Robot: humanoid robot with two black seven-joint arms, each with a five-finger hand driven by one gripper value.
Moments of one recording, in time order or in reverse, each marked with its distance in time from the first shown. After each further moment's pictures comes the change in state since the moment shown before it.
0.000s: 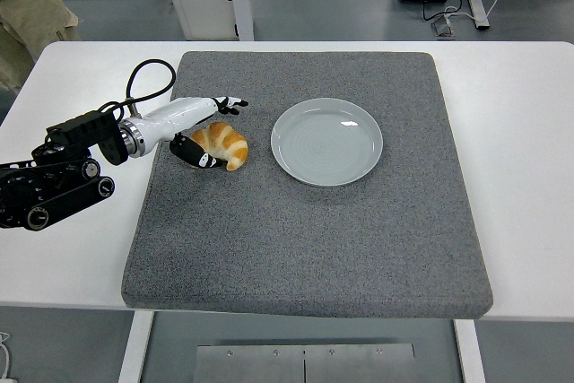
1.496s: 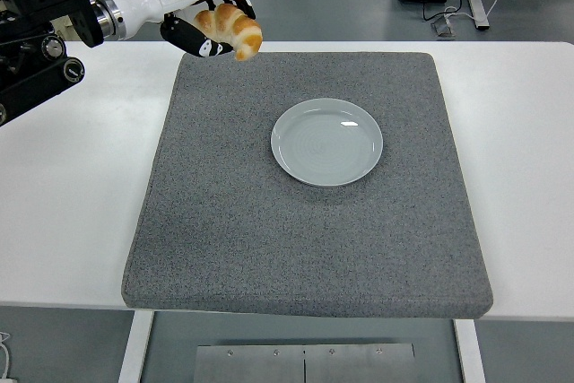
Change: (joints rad) left arm -0.368 0.062 0.012 -0.002 -0.049 -0.124 -0.113; right arm 0.000 0.000 0.000 0.000 0.000 0.000 0.000
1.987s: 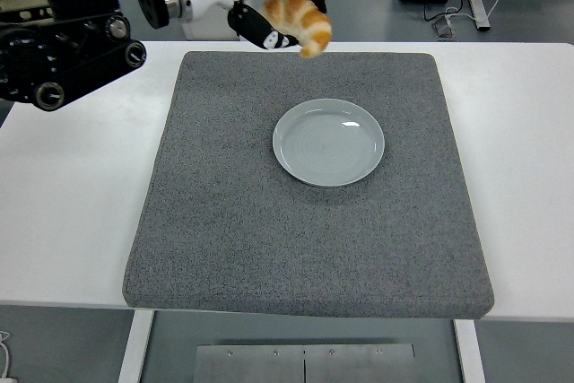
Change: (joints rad) left arm -0.102 -0.182 0.046 0.003 0.005 0.001 0.013; right arm 0.000 0.000 0.000 0.000 0.000 0.000 0.000
